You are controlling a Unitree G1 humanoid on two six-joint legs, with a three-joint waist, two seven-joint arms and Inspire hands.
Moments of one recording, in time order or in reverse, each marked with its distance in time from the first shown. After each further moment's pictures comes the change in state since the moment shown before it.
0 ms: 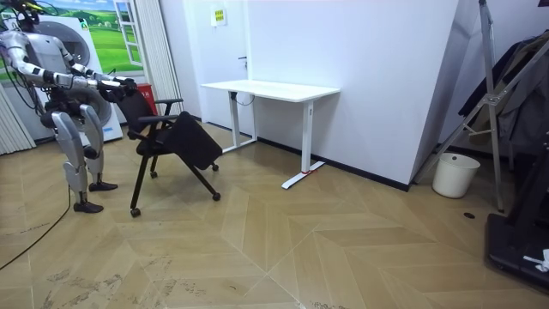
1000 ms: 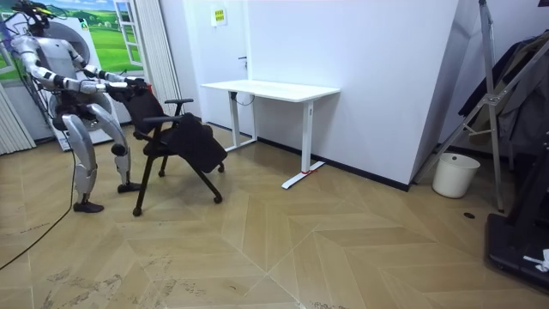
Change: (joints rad) left arm -0.165 -0.004 -0.009 0.158 -0.031 -0.107 0.017; right arm -0.048 0.007 -0.047 0.158 -0.015 -0.107 -0.204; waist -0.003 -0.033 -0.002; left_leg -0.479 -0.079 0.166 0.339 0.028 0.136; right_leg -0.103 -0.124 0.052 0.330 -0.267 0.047
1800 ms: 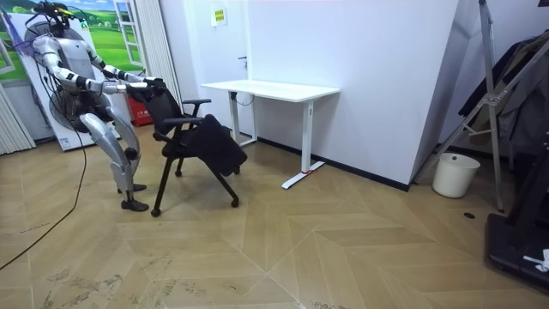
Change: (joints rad) left arm -0.060 0.009 -0.026 0.106 -0.003 -0.039 0.072; right arm -0.025 0.025 0.023 0.009 -0.019 0.046 -0.024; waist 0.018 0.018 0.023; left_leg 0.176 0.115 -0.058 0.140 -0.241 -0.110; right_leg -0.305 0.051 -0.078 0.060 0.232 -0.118
